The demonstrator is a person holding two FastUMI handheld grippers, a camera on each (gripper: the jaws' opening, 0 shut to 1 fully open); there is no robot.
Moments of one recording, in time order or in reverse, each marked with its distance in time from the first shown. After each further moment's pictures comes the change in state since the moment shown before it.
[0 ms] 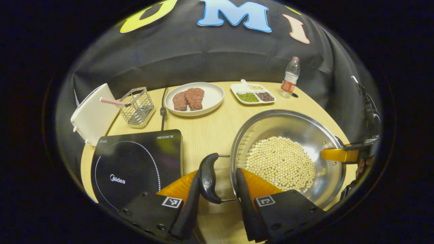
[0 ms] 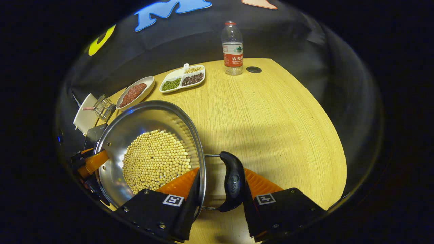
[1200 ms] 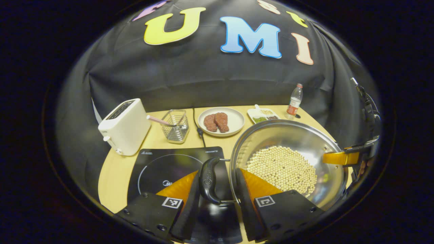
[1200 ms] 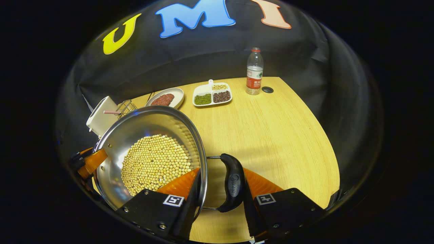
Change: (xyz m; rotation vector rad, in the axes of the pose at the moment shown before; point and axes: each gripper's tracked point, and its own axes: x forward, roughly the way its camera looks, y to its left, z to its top) left arm -0.102 0.094 0.030 -0.048 -0.133 0.066; right arm -0.003 -0.001 0.010 -0.071 -0.095 0.010
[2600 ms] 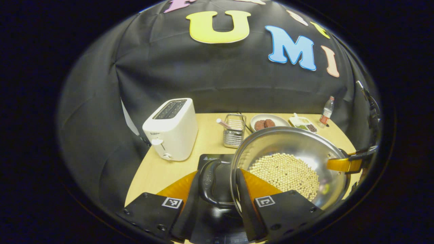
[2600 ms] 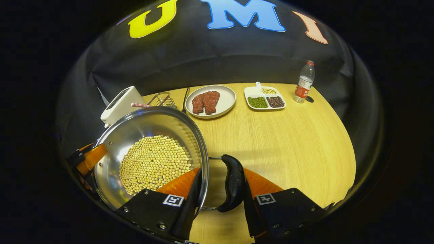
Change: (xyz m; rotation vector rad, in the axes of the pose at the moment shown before) left arm -0.052 0.162 0.013 -0.069 -0.017 0.133; right arm 0.005 -0.009 0.010 -0.062 0.003 0.063
